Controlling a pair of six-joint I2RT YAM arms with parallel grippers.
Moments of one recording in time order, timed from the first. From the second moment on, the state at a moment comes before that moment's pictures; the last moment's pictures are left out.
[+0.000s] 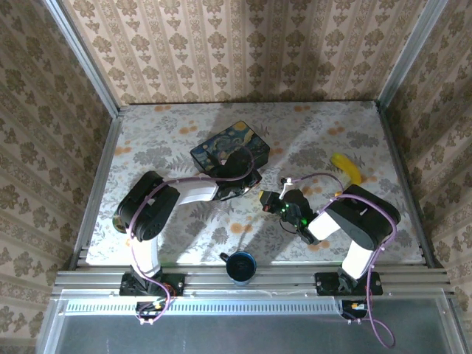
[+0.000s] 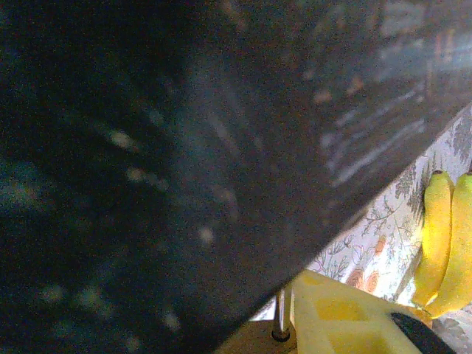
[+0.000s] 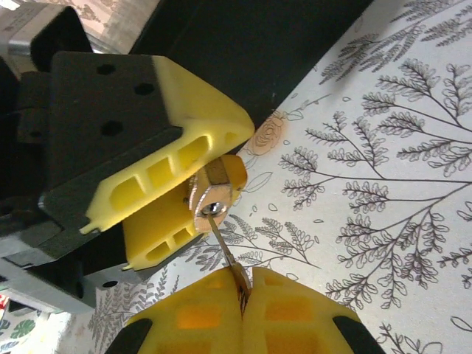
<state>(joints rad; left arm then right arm) -0.80 1.88 1.07 0.05 0.10 -1.25 0.65 1.75 0.34 1.03 0.02 0.89</state>
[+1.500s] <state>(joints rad) -0.79 1.89 1.07 0.10 0.11 -1.25 0.64 1.82 0.38 1.10 0.04 0.99</state>
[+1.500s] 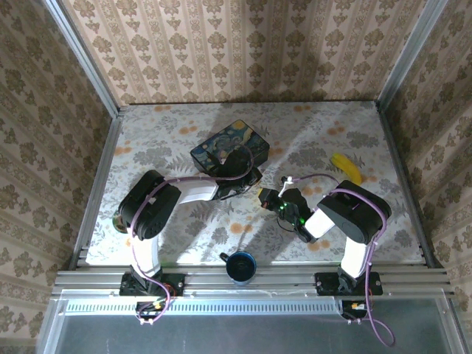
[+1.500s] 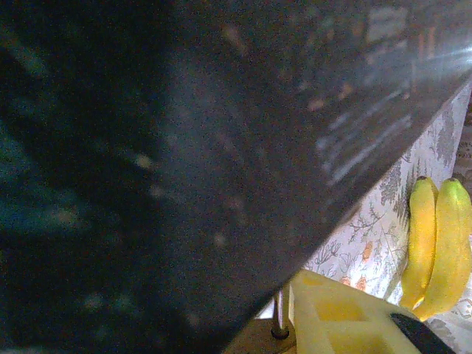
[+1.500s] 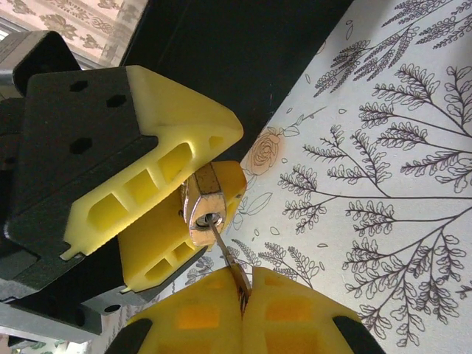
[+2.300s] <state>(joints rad) -0.78 1.90 1.09 0.09 0.11 -1.25 0.59 1.74 0.47 0.86 -0.10 1.07</state>
